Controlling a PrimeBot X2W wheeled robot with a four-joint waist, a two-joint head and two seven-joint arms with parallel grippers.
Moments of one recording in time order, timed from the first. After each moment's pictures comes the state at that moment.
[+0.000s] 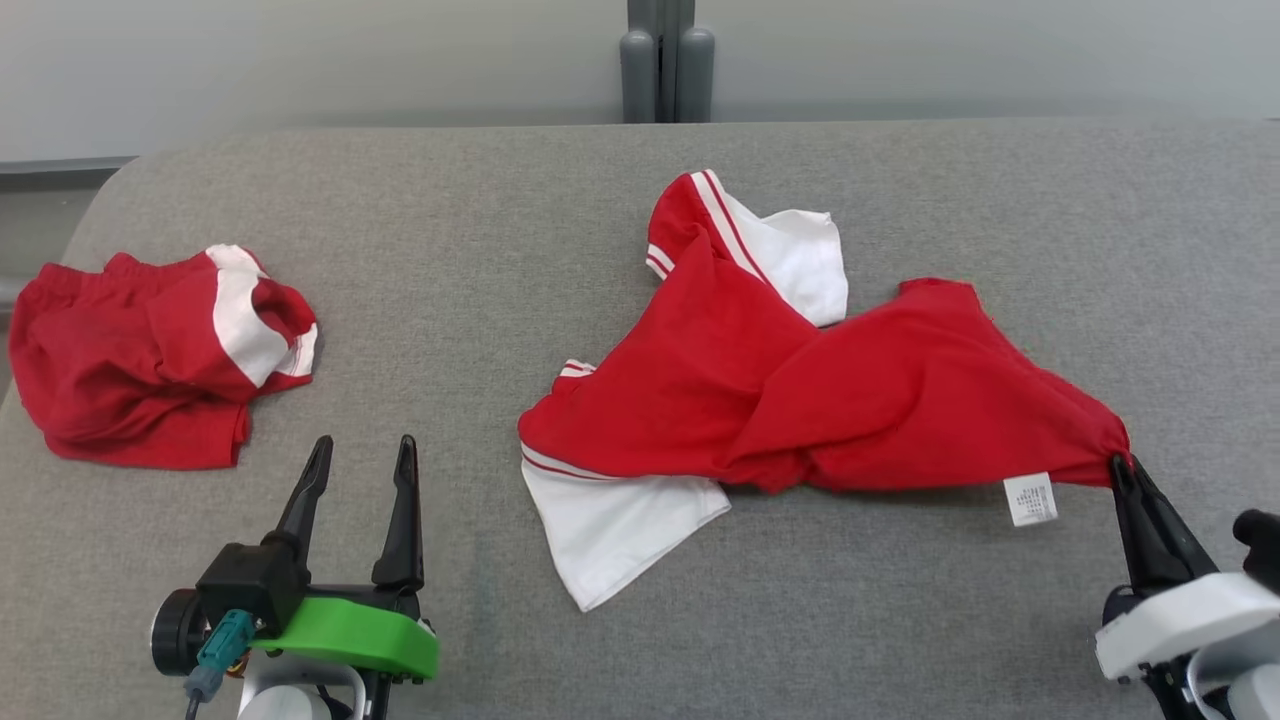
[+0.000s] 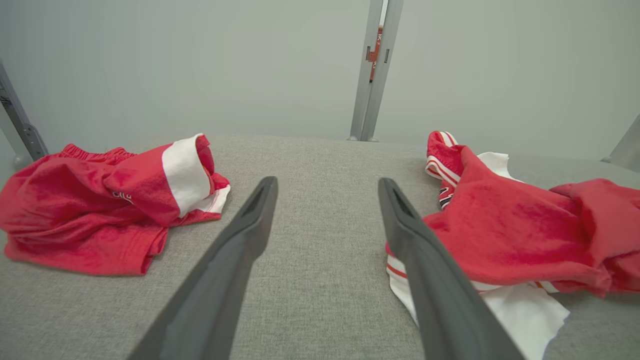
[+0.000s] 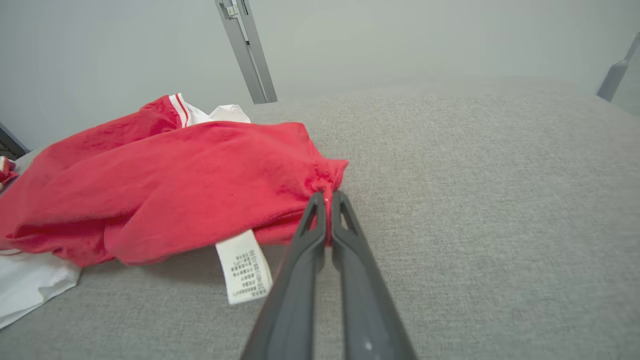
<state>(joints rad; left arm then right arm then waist) -0.09 0.05 -0.07 0.23 -0.21 -0.13 -0.26 -0.05 -0.36 0.09 0.31 0.52 0.13 -0.26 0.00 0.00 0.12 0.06</state>
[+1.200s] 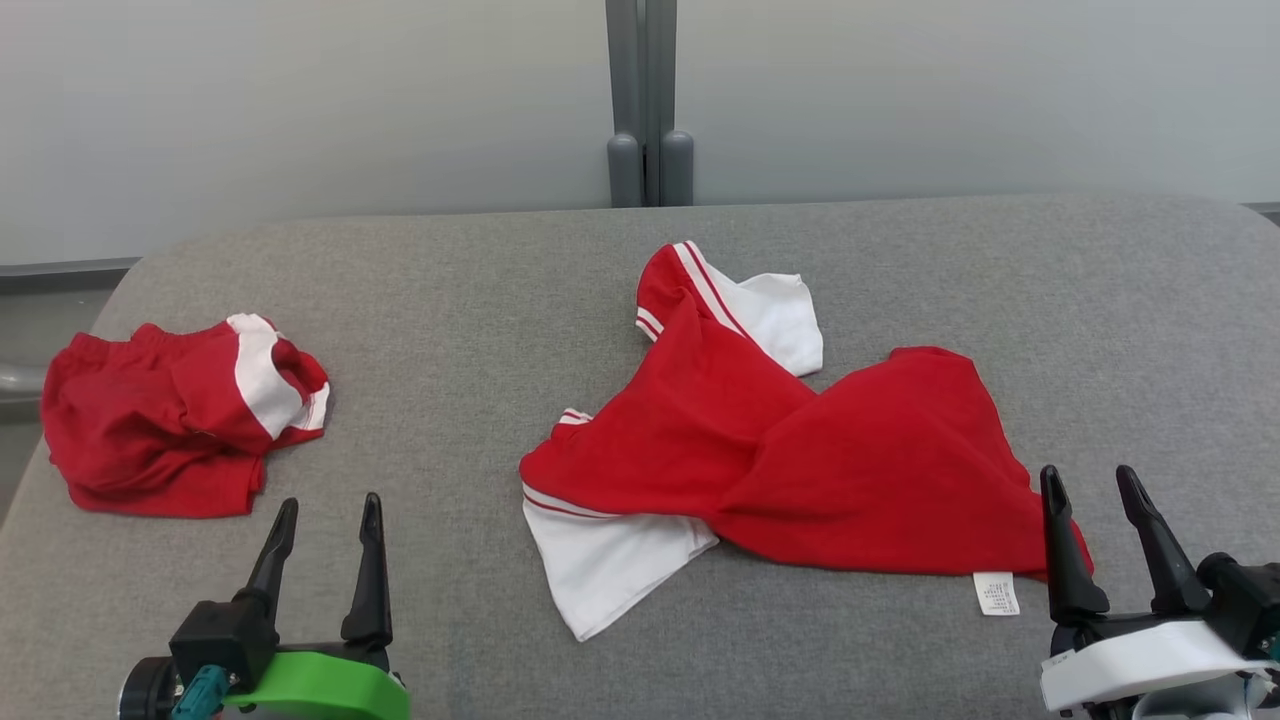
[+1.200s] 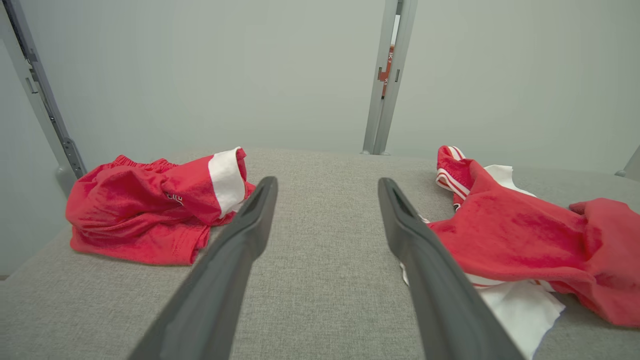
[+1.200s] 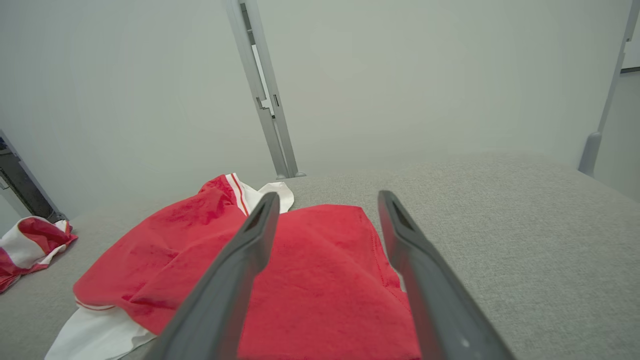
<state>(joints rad) 0.00 0.05 -0.01 0.23 -0.18 -0.13 -0.26 0.09 -0.16 -0.01 0.06 0.34 0.13 -0.26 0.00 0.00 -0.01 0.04</state>
